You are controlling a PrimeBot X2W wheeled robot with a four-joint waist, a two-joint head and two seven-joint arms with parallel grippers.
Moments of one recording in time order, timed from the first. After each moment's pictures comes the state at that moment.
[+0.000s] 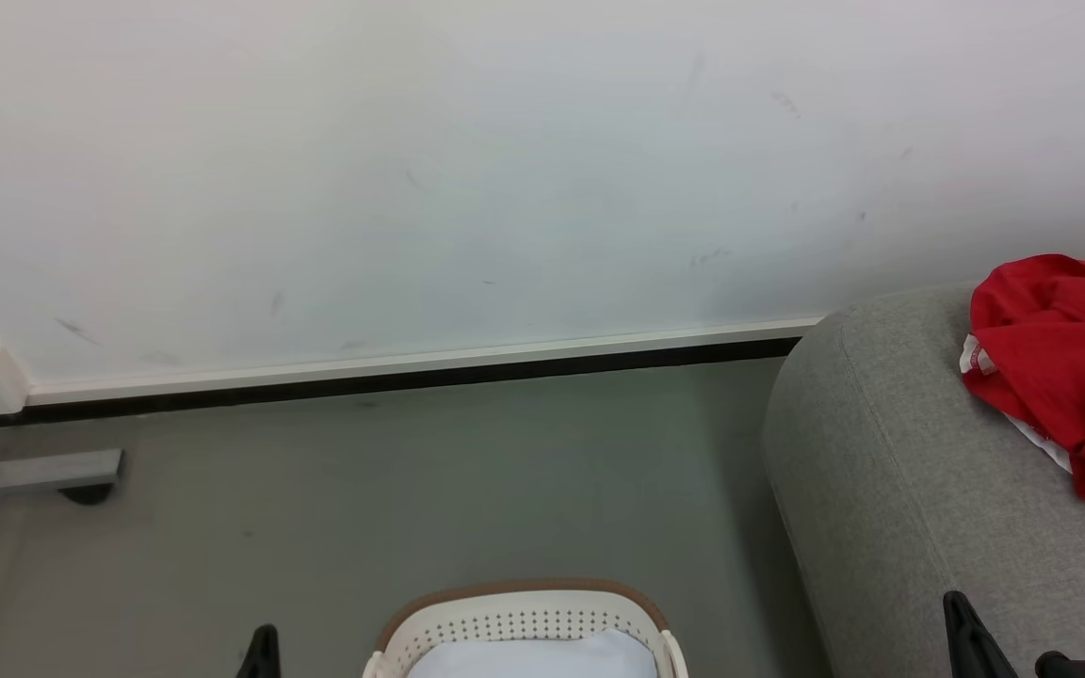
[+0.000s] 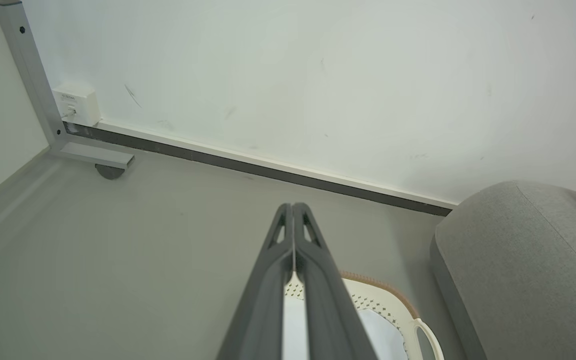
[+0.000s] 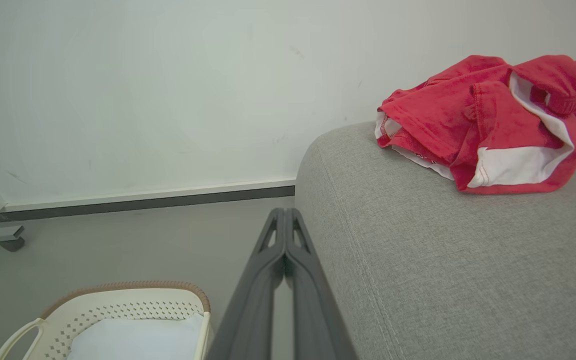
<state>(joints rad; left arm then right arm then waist) 0.06 0.04 0.00 0.29 -0.29 -0.01 -0.23 0.00 -0.04 -0.04 0.38 0.16 0.13 -0.22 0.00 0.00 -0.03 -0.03</state>
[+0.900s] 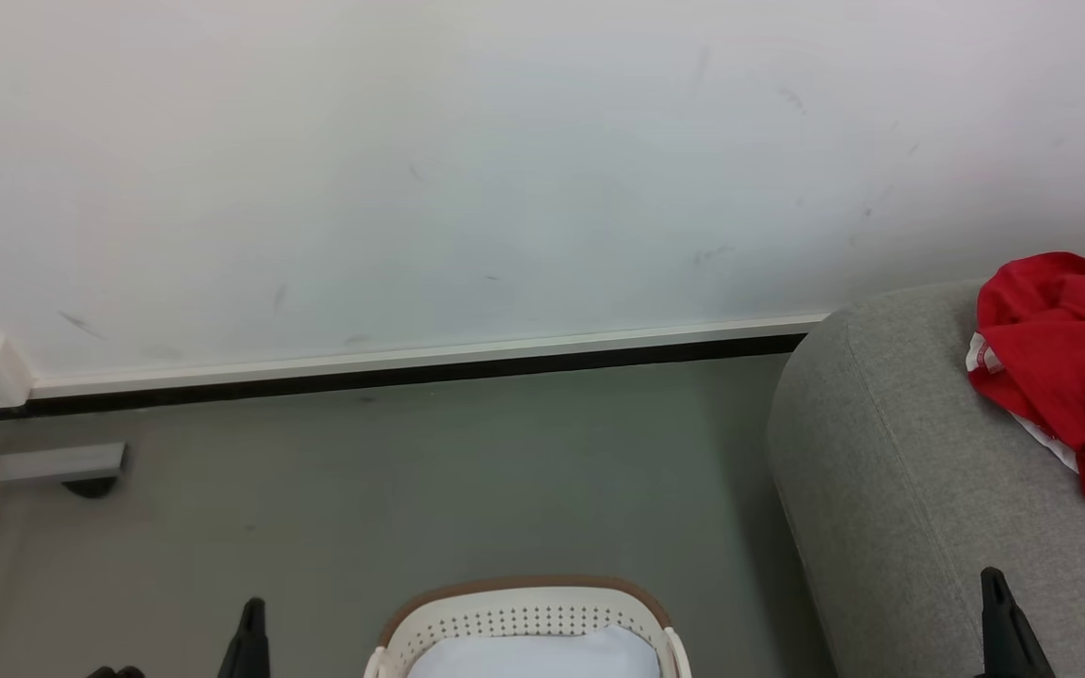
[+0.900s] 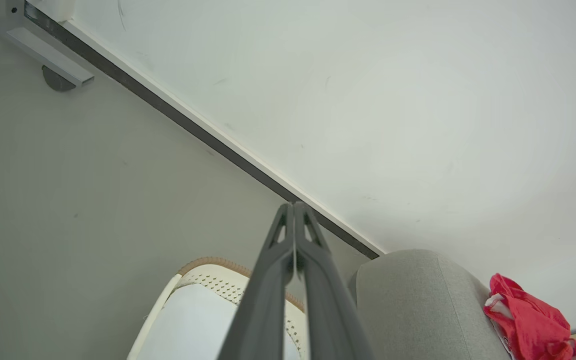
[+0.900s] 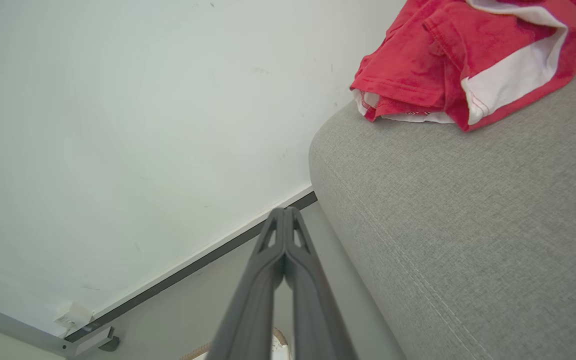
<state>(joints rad) 0.02 0.04 0.03 0.28 -0.73 -0.05 -0.12 -0.02 -0.04 -0.06 0.33 0.65 0.13 -0.12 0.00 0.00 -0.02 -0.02</state>
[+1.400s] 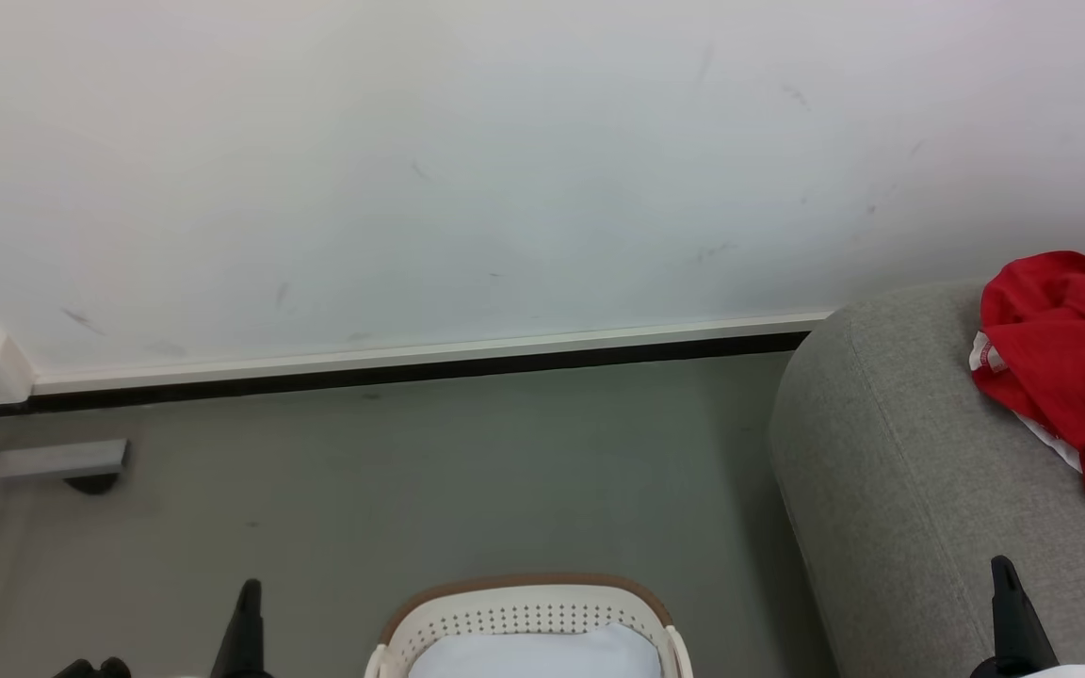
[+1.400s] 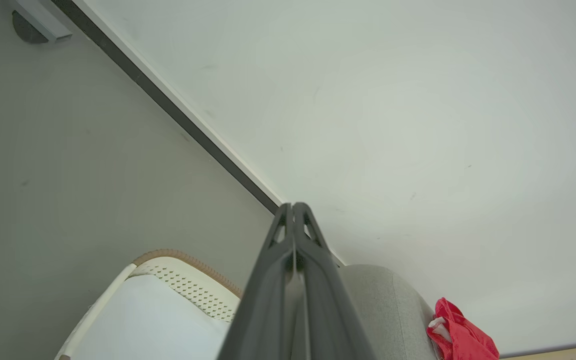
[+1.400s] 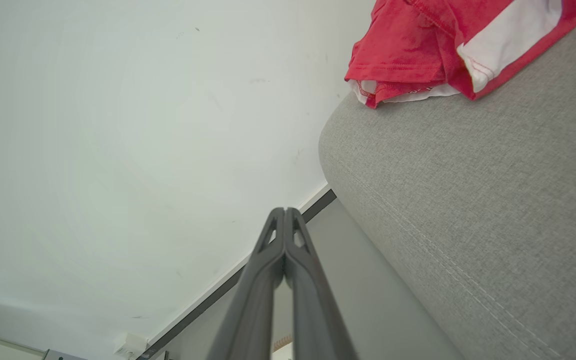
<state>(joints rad) -0.01 0.04 0.05 0.27 -0.92 -0.07 -0.07 -0.04 -0.04 -0.07 0.32 0.86 0.13 -0.07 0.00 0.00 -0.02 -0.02</state>
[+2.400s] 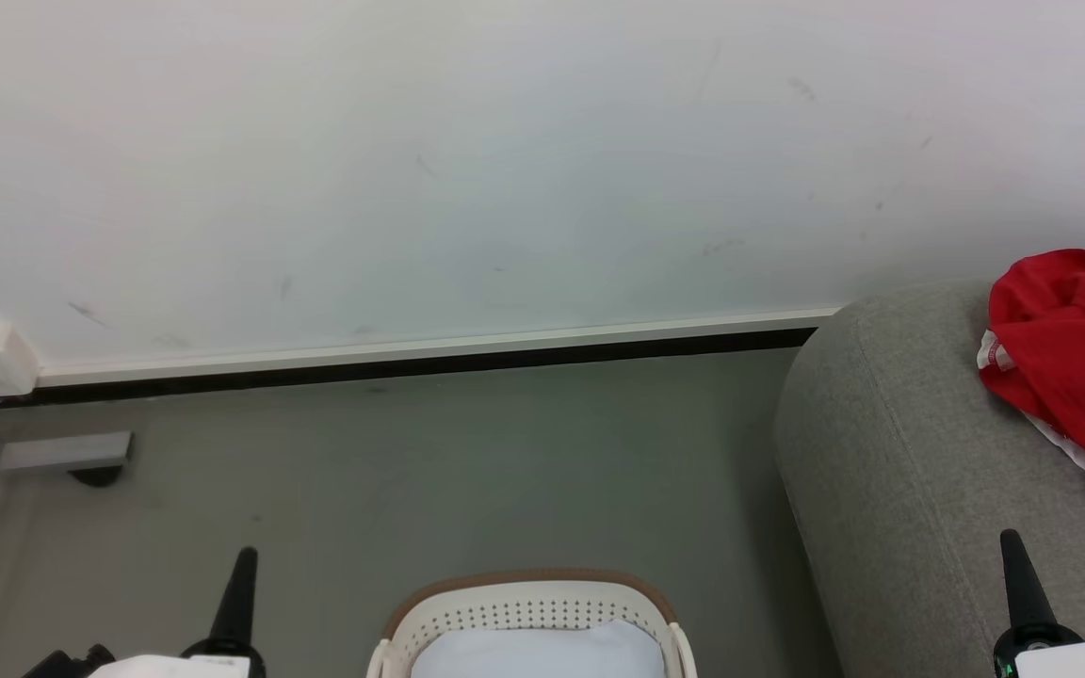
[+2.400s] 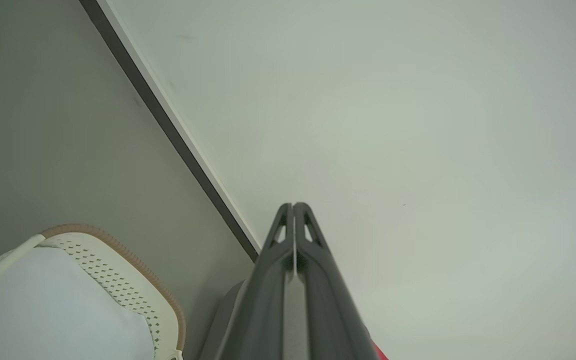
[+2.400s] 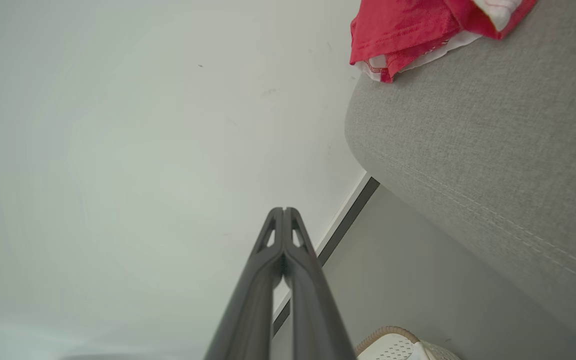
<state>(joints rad) -0.05 0.04 0.08 0.26 -1.23 -0.10 0.02 -0.07 -0.04 -0.09 0.28 1.20 0.13 0.02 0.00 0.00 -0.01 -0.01</state>
